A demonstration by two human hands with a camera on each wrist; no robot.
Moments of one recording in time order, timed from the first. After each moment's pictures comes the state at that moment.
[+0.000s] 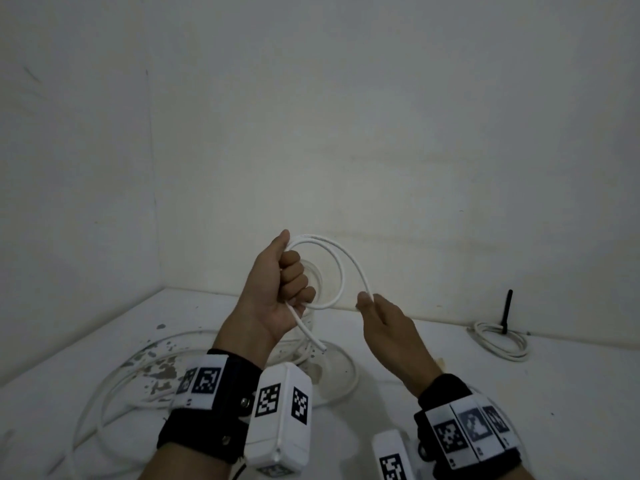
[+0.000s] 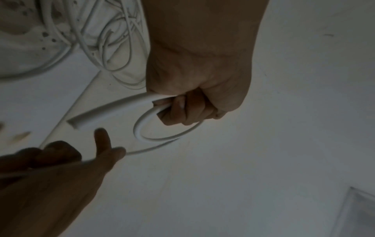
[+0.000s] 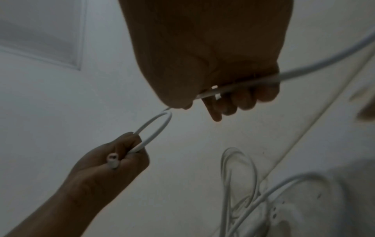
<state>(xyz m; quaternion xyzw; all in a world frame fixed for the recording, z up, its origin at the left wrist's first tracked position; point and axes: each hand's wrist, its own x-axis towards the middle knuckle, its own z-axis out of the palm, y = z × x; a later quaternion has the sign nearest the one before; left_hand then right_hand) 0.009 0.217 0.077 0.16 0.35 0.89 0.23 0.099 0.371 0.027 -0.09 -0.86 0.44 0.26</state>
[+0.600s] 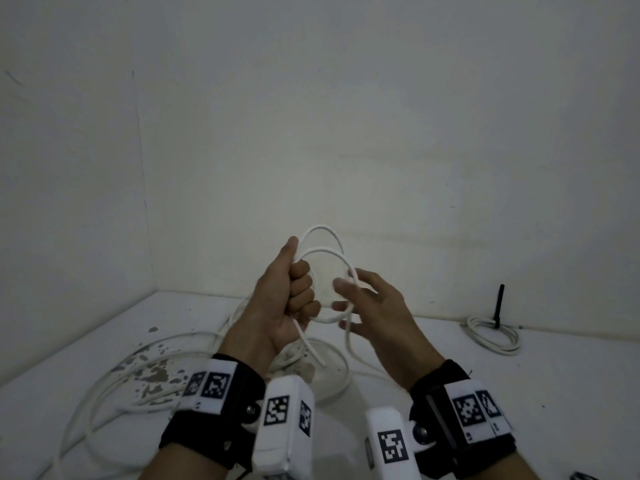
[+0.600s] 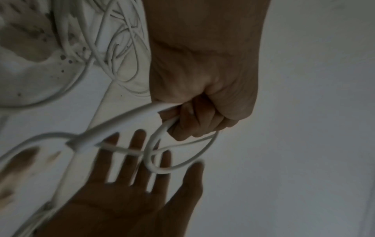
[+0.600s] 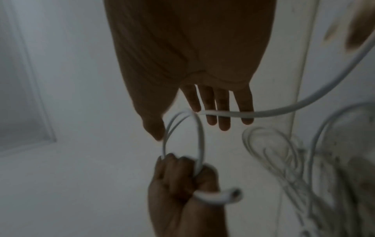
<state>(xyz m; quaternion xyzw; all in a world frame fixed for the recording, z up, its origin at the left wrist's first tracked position) 0.023 0.237 0.069 0.17 0.42 0.86 0.23 0.102 0.363 0.045 -0.06 -0.68 0.70 0.23</state>
